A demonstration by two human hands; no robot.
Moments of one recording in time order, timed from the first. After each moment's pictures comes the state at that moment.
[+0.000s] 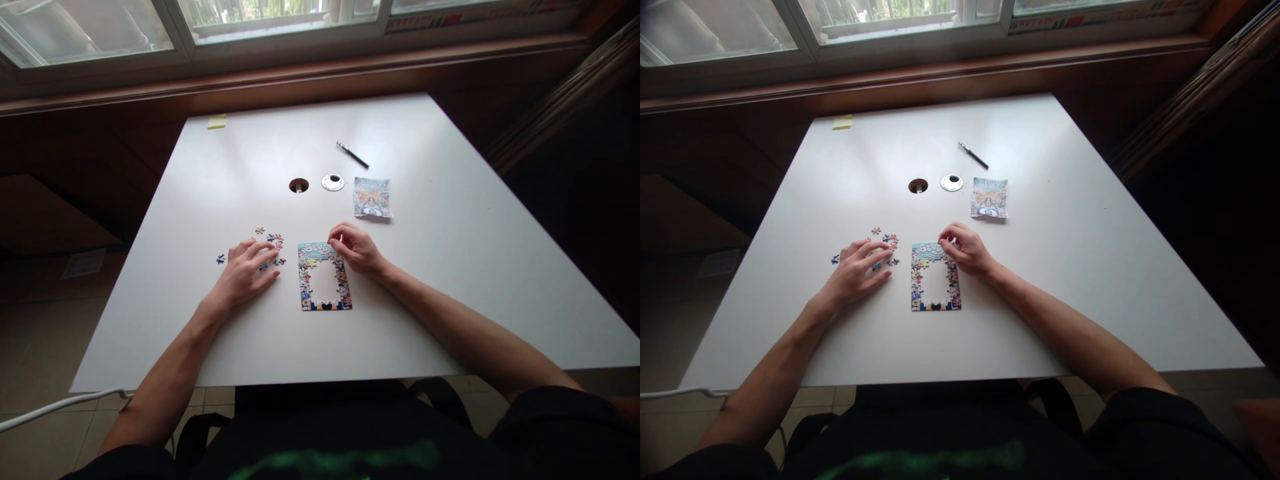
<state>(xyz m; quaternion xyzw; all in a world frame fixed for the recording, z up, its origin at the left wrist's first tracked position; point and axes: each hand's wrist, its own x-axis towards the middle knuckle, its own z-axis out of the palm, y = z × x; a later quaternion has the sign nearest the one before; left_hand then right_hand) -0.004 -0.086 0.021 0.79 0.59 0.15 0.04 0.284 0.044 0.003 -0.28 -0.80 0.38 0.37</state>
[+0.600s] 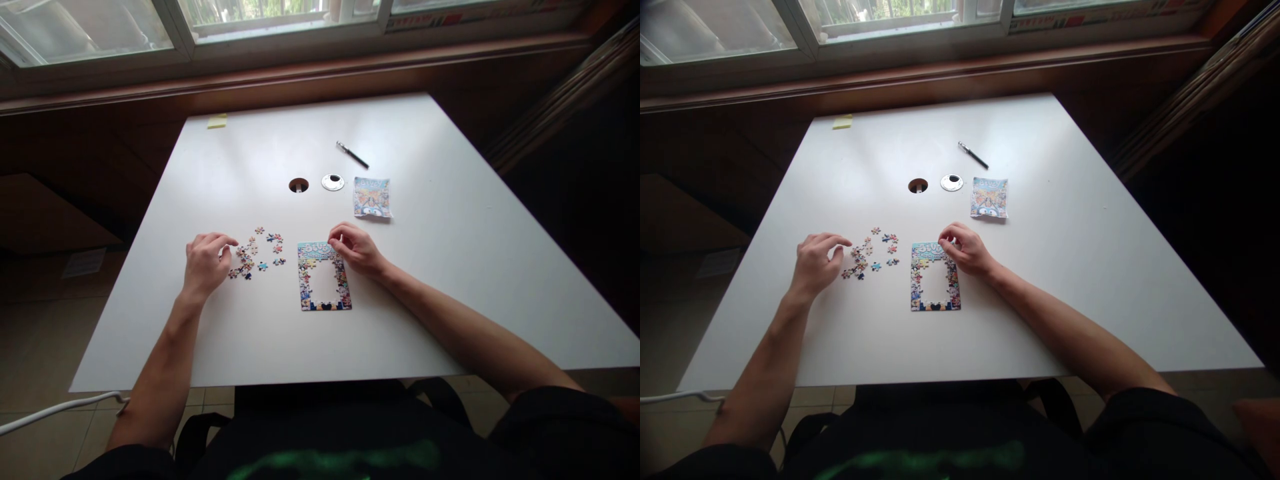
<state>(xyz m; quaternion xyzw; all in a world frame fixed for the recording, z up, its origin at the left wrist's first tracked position) -0.049 -0.085 0.032 0.64 0.74 0.20 -0.04 0.286 0.043 0.005 -0.28 -0.80 0.38 0.37</state>
